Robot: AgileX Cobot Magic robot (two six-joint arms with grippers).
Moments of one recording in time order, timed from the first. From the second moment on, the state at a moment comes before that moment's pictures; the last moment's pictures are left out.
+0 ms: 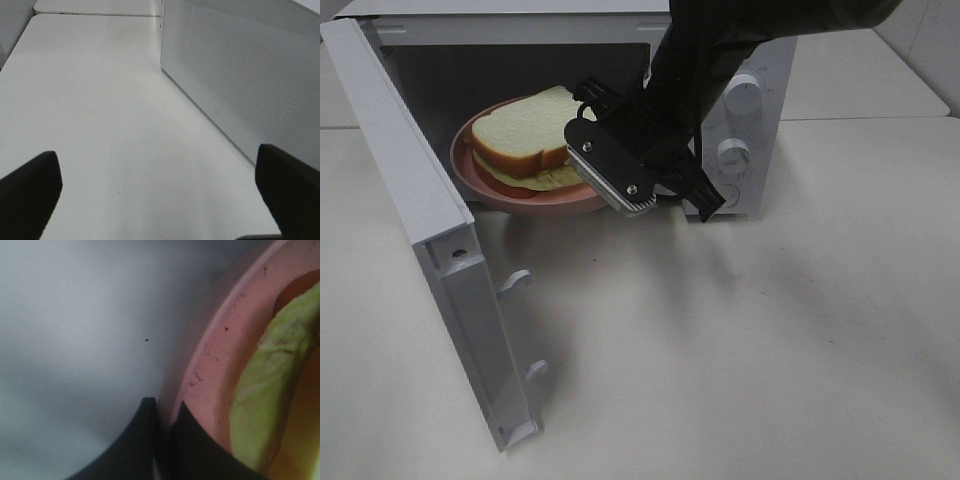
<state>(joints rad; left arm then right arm) 0.03 0.00 -0.50 -0.10 1.04 0.03 0.62 2.01 -1.52 0.13 0.69 -1.90</state>
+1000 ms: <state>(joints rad) 0.03 0.00 -0.50 -0.10 1.04 0.03 0.62 2.23 -1.90 0.05 0.79 -1.75</state>
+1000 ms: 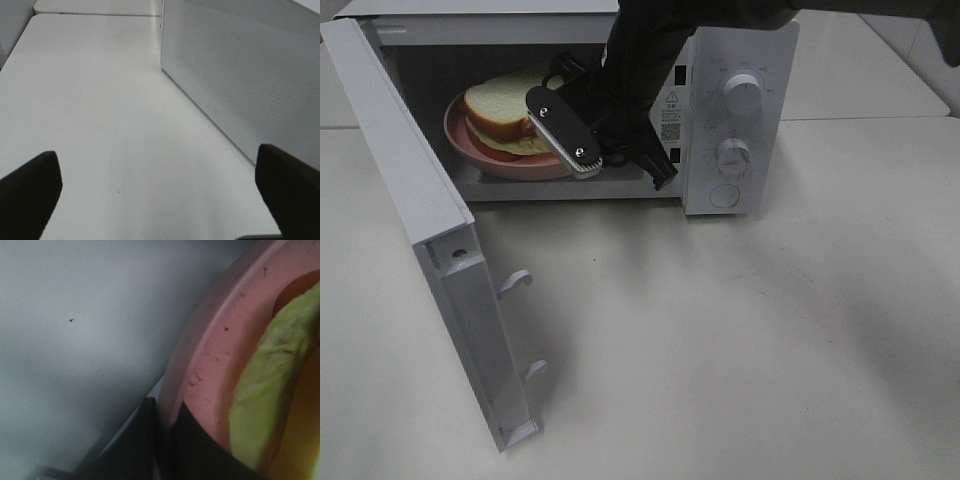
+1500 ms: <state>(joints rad) 0.03 0.00 -0.50 -0.10 1.04 0.03 0.63 2.33 -2.05 0.03 0.82 -1.66</state>
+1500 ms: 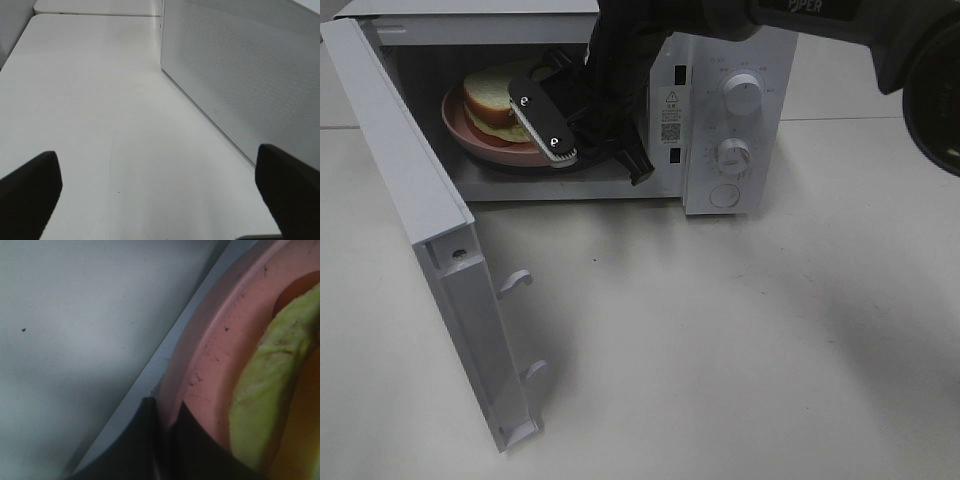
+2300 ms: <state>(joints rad) 0.03 0.00 -0.50 -0.10 1.04 0.03 0.63 2.48 -2.22 0.00 0.82 -1.55</state>
